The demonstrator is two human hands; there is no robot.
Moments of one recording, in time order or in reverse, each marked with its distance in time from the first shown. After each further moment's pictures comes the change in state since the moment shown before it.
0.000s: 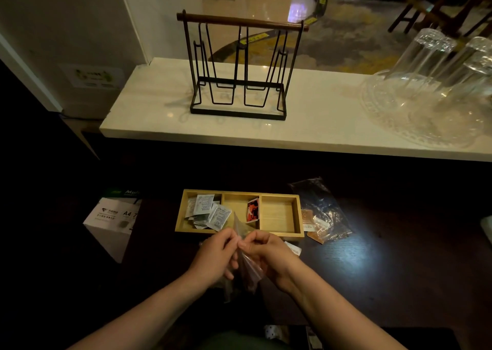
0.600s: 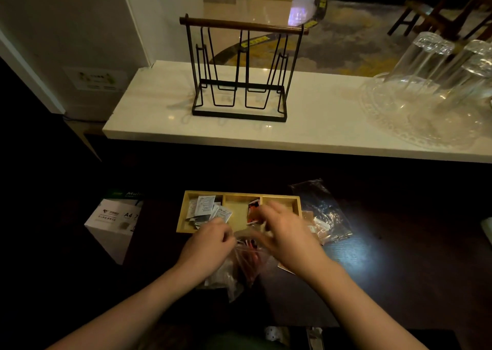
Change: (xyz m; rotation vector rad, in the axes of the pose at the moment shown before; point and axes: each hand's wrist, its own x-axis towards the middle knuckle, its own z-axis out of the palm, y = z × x) left_hand 0.002 0.020 -0.022 0.499 0.116 0.180; right_hand -0.035 -0.053 0.000 -1.381 0.303 -0.747
